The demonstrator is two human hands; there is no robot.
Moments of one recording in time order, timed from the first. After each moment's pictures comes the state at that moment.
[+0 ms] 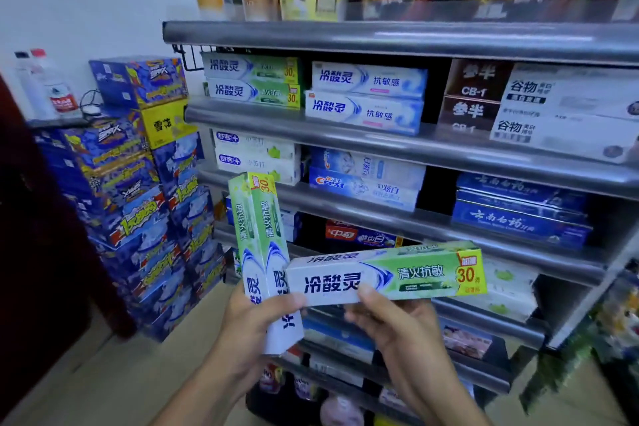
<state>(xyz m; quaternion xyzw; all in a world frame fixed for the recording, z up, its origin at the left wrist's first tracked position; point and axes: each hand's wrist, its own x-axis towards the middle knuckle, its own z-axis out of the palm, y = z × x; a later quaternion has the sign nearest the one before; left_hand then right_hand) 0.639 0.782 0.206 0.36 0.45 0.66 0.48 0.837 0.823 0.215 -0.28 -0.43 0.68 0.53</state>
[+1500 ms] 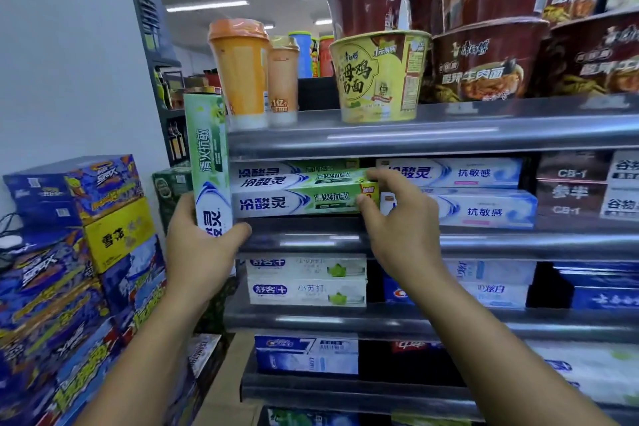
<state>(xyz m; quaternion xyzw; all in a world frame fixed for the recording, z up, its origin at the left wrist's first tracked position) 0.365 0.999 0.375 0.53 0.51 0.67 0.11 0.613 1.010 0.387 -0.48 -0.62 0.04 0.62</state>
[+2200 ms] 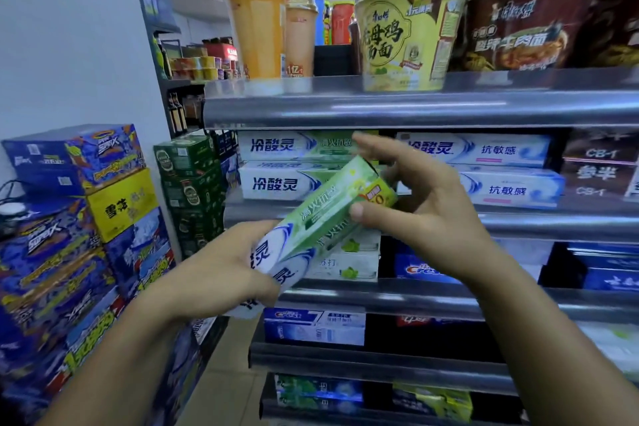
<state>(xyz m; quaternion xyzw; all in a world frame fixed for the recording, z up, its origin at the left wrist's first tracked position) 0.349 0.954 0.381 0.79 0.44 0.26 0.35 0.619 0.972 0.403 -0.27 -0.75 0.23 0.55</state>
